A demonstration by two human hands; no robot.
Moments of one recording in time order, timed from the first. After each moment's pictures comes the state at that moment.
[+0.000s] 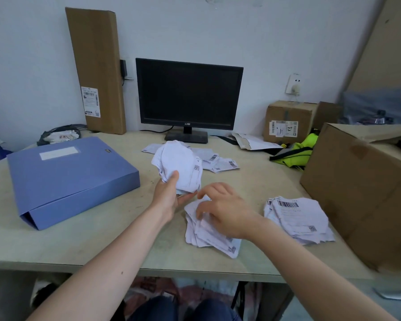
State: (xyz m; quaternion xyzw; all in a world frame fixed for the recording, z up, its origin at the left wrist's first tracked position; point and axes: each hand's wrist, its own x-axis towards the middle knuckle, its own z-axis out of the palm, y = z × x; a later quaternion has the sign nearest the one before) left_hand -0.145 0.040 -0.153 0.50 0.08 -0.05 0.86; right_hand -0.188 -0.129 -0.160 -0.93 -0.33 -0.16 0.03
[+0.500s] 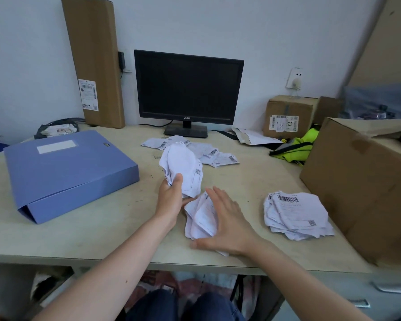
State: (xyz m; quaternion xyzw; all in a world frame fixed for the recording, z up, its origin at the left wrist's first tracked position) left_hand -0.157 0.028 -0.173 0.60 0.05 0.04 0.80; right_hand -0.214 -0.124 -0.202 -0.96 -0.13 -0.03 0.25
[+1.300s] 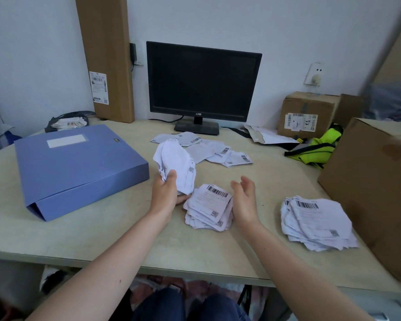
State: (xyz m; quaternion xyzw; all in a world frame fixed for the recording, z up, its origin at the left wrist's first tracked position) left_hand -0.135 0.063 -0.175 0.58 0.08 0.06 0.81; right_hand -0.163 -0.101 -0.185 -0.70 0.13 -0.11 0.69
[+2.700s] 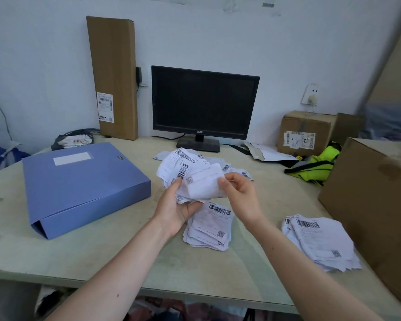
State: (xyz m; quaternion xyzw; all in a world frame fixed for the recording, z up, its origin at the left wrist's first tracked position) left_hand -0.133 0.060 -0.153 0.41 0.04 -0.09 0.91; right_hand -0.155 -0.098 -0.129 -0.75 -0.07 -0.17 0.64
